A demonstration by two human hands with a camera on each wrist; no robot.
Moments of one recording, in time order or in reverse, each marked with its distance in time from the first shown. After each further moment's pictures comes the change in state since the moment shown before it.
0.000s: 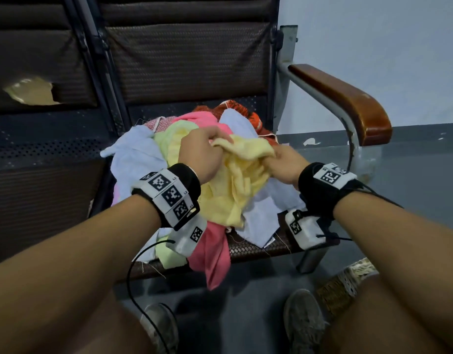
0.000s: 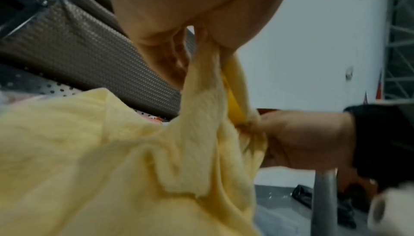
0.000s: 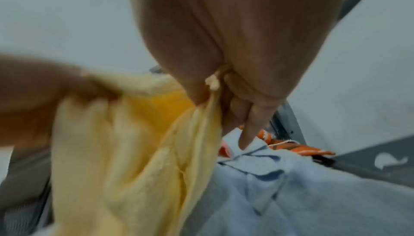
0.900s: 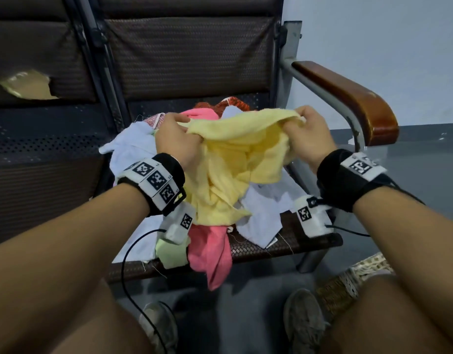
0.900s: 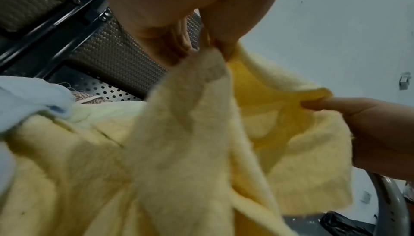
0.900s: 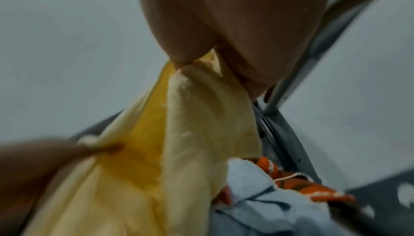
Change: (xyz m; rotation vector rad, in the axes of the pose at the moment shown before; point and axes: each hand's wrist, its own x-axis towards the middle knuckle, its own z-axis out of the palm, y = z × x) left_hand 0.024 -0.028 -0.025 -0.015 0.245 -0.259; right_hand 0.005 -0.010 -0.031 0.331 0.427 -0.055
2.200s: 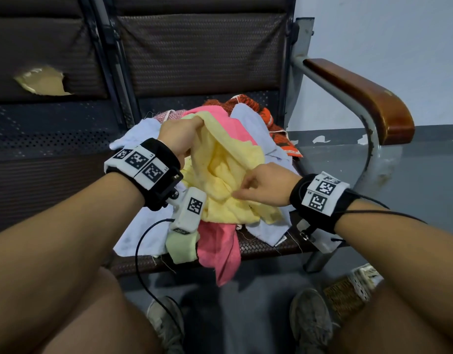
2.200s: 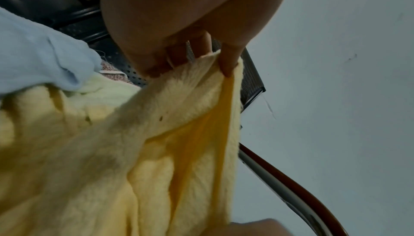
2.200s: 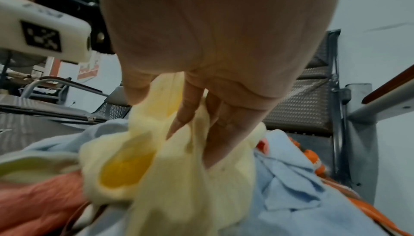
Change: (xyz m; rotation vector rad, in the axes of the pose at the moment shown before) left_hand 0.008 0.013 -0.023 -0.376 -0.214 -0.416; right_hand -0.053 0.005 0.058 -0.777 -0.786 -0.242
